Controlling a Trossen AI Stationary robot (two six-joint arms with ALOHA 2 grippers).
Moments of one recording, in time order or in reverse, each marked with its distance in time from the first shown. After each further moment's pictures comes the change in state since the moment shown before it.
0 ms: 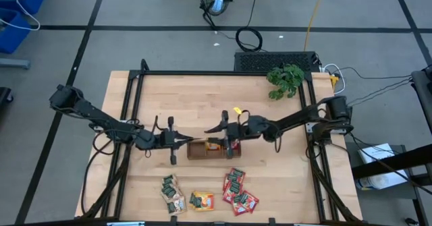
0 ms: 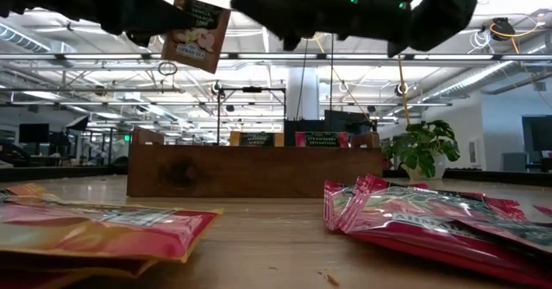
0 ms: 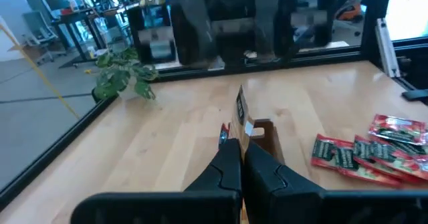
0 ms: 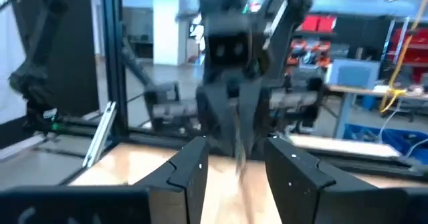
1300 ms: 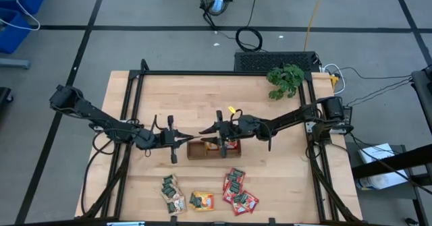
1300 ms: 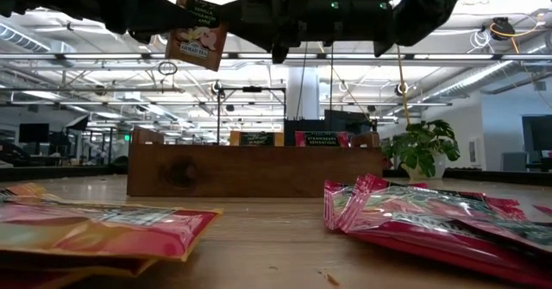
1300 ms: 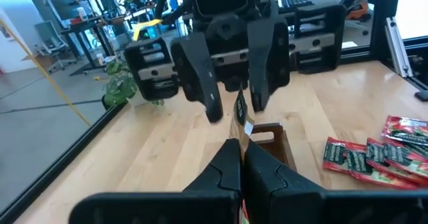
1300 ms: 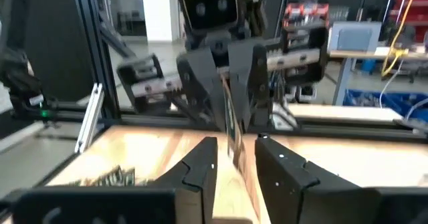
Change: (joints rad) left arm 0.014 0.000 0.000 0.017 -0.015 0.045; right arm -0.015 0.034 0.098 -0.176 0.002 0.060
